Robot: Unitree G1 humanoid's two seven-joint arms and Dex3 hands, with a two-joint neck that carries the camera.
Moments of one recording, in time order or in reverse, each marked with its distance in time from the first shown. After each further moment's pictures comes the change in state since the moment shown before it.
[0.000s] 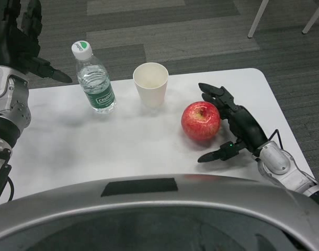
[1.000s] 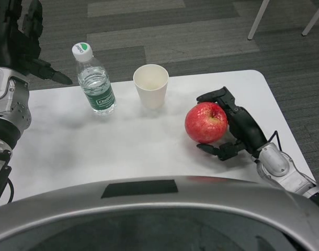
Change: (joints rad) left arm 0.000 0.000 0.000 0.000 0.000 0.000 0.000; right arm -0.007 -0.004 0.020 -0.002 0.009 0.000 -0.033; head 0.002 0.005
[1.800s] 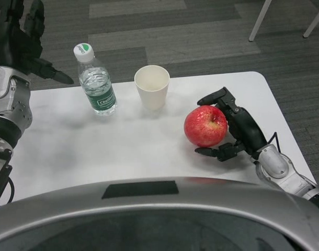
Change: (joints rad) left arm -0.005 0.000 0.000 0.000 0.000 0.000 0.000; right arm -0.008 -0.005 0.023 -0.009 0.011 -0.011 -0.025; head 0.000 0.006
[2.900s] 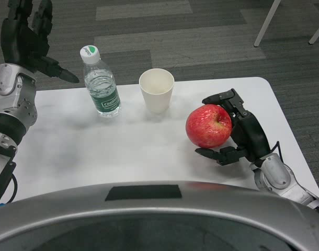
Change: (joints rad) left arm -0.014 0.000 0.000 0.000 0.001 0.000 0.000; right arm 0.012 -0.002 0.047 -0.045 0.090 -0.067 -0.063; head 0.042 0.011
